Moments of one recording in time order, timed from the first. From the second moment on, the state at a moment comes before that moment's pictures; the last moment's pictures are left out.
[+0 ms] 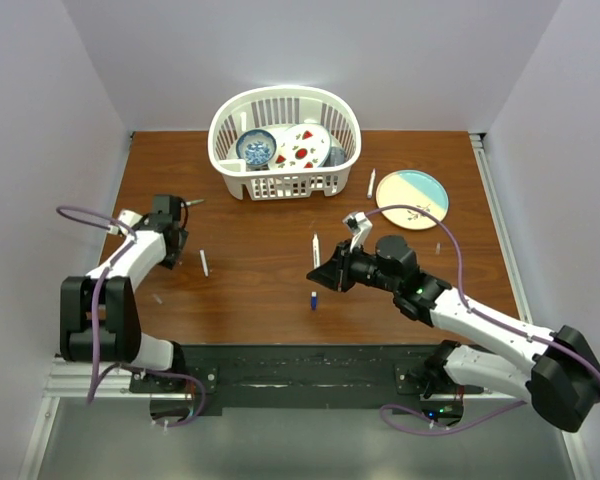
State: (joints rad) left arm 0.00 1.42 0.81 -0.48 -0.47 -1.19; right arm 0.76 1.04 0.54 0.20 -0.32 0.62
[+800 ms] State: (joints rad) left arm 0.09 1.71 1.04 -0.64 -0.55 -1.19; right arm 0.76 0.92 0.54 0.11 -0.27 0.58
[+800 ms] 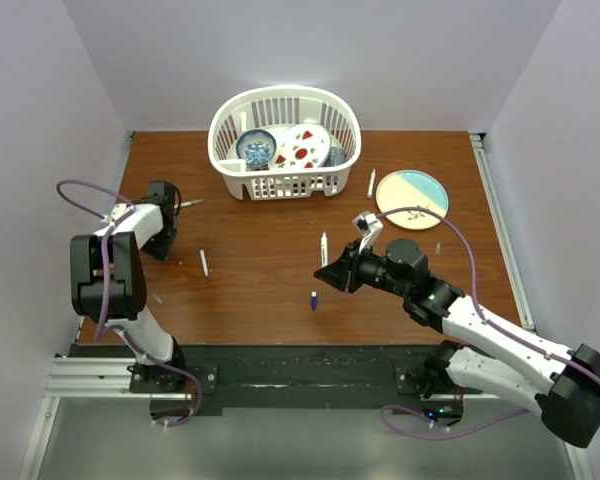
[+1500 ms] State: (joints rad) left arm 0.05 1.69 1.05 -0.52 -0.47 -0.86; right arm 0.76 0.86 0.56 0.01 -0.20 0.58
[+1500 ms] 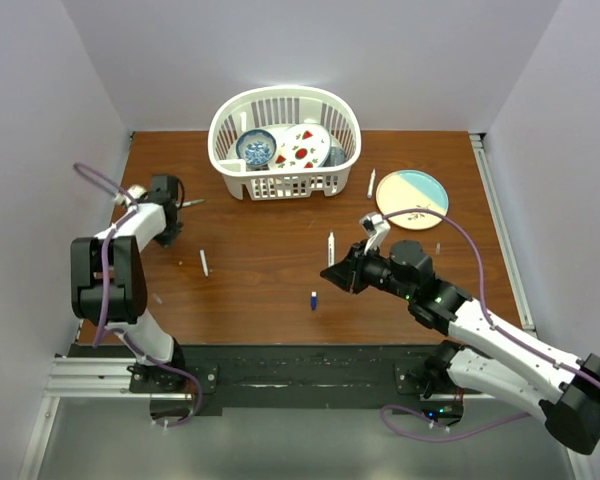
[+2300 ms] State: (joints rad) left arm -0.62 1.69 1.00 -0.53 0.19 0.87; right arm 0.76 0.49 0.58 -0.26 0.16 0.58
